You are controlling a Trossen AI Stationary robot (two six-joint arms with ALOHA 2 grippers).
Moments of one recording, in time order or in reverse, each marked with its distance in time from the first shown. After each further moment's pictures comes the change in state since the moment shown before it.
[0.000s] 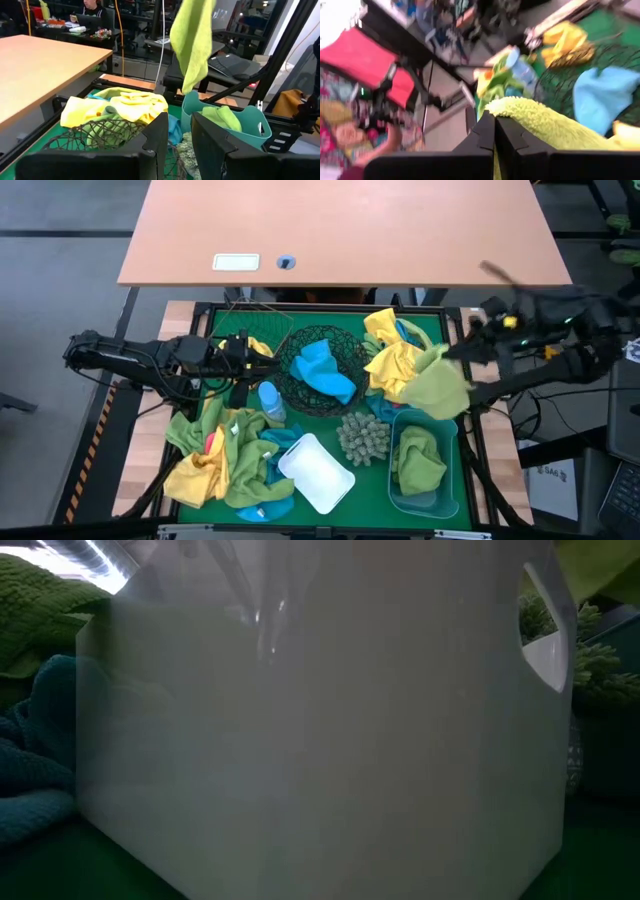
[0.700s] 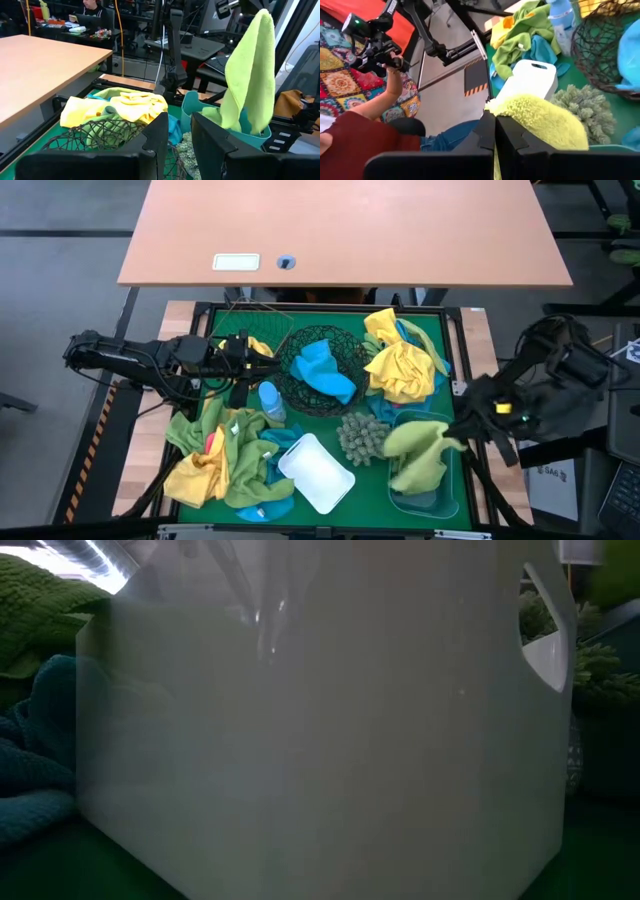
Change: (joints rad) left arm 0.000 0.000 0.000 0.000 0.000 -0.001; right arm 0.836 0.175 -0.001 -0.061 0.620 0.341
